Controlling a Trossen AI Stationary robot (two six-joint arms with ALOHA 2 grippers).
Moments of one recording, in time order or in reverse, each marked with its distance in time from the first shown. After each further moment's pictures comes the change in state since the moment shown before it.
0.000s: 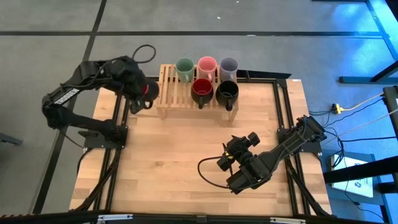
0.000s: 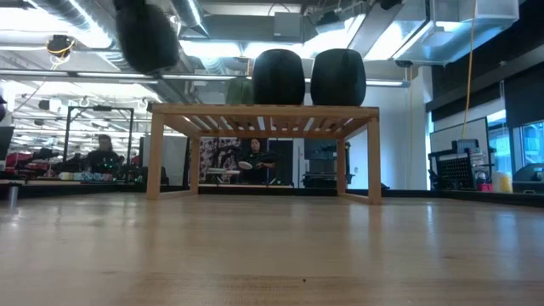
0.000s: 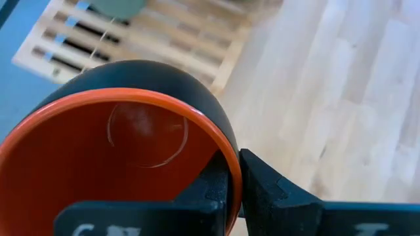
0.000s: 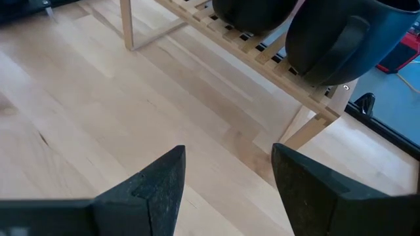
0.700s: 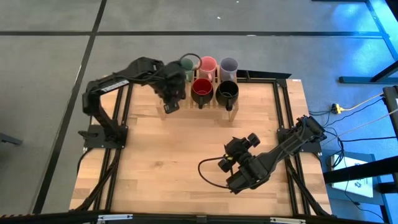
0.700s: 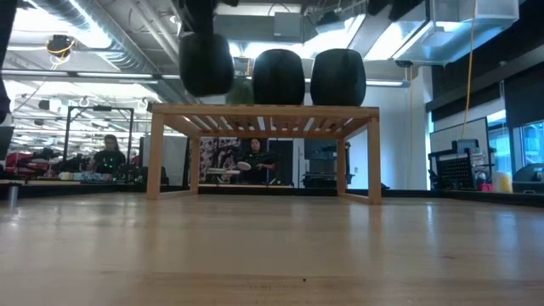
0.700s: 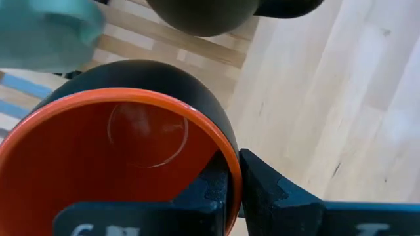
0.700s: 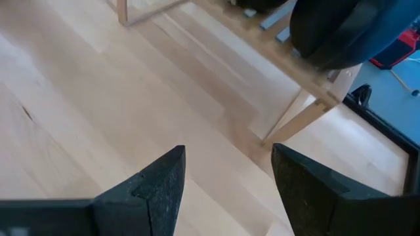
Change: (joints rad) left arm -0.126 0.511 0.330 -0.041 -0.077 -0.027; right arm 0.000 0.000 -0.041 0.007 -0.055 -0.029
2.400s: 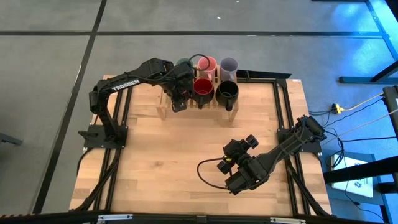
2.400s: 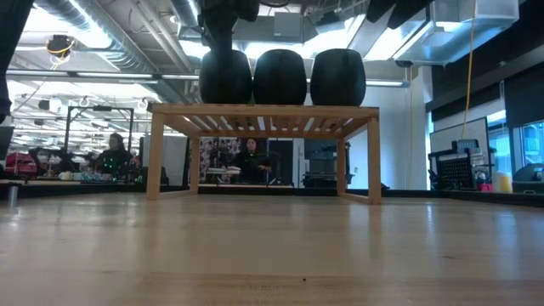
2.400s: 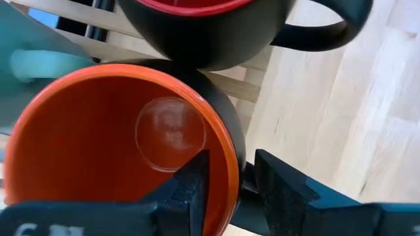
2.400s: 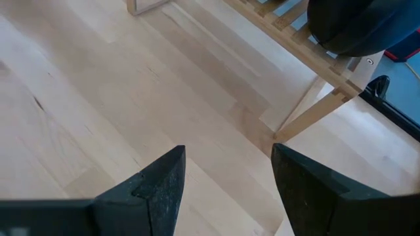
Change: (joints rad) left arm 0.020 0.097 0.007 0.087 -0.016 0.089; right arm 0.000 0.000 -0.028 0.071 -0.031 -0.021
